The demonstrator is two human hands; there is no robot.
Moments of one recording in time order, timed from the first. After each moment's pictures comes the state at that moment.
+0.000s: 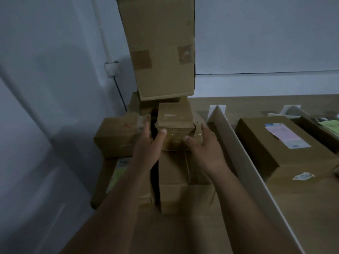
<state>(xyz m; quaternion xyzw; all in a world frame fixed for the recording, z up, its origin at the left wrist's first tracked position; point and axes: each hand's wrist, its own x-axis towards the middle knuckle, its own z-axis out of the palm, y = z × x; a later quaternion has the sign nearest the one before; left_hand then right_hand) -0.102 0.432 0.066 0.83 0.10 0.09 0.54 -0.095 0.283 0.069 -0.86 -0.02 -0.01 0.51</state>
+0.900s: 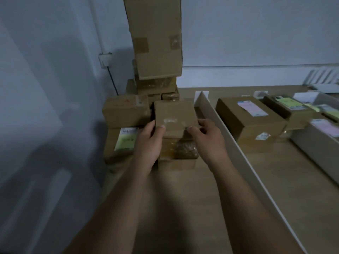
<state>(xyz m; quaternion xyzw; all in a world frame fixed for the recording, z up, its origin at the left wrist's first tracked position) -0.259 0.409 0.067 0.78 0.12 0.07 0.61 -0.251 0.265 0.075 -0.80 0.04 -0.05 0.60</state>
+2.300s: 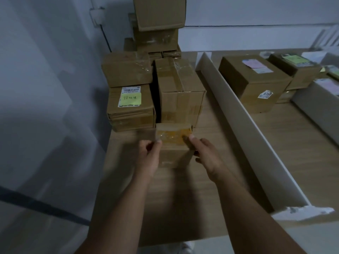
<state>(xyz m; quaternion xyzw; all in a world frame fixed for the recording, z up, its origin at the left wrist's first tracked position) -0.359 0.425 -0.051 0.73 0.23 -0.05 0.64 -0.333 0.262 -0.053 -0.75 0.11 0.12 0.65</state>
